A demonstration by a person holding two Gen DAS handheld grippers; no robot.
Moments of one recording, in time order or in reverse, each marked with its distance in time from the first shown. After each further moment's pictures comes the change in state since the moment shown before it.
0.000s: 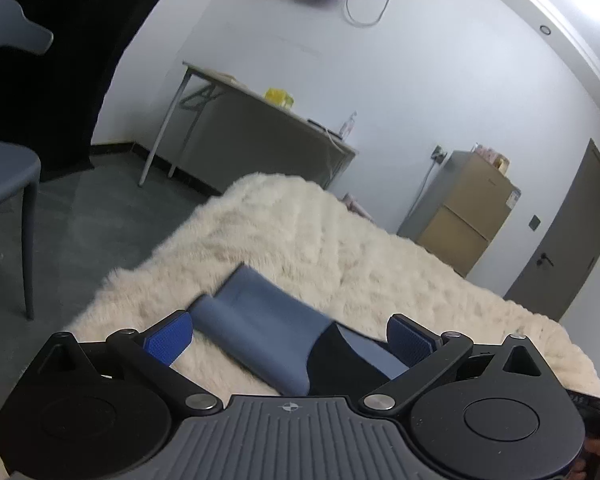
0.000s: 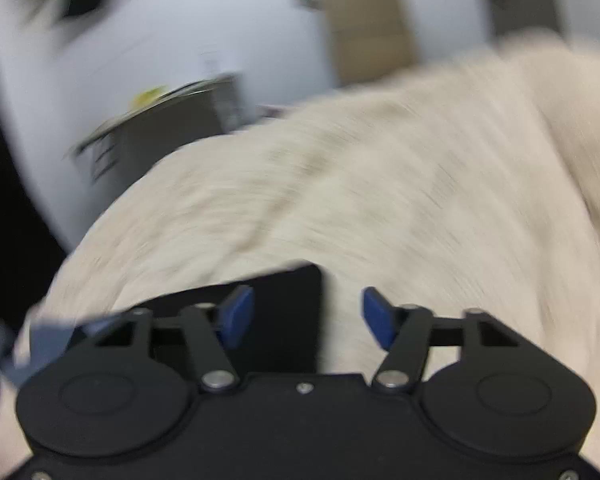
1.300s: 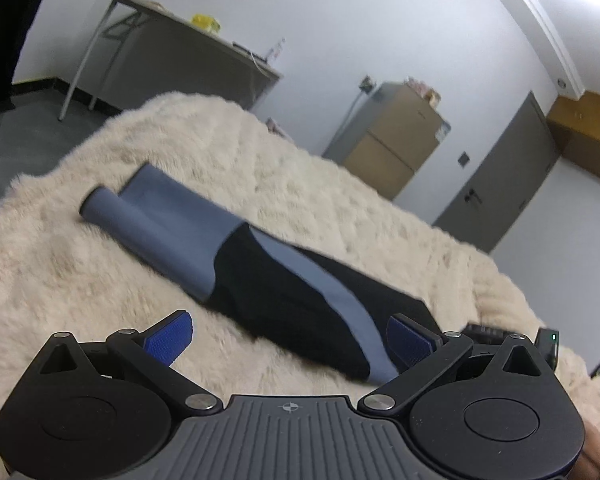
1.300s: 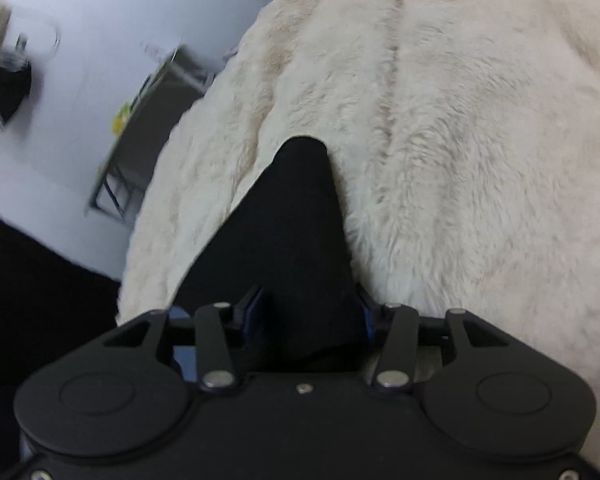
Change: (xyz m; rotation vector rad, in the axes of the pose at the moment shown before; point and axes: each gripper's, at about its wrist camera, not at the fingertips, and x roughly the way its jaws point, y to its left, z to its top) left arm 0.016 -0.010 -0.041 0.048 0.235 -0.193; right arm 0.035 -0.017 -0.036 0.354 0.214 0.166
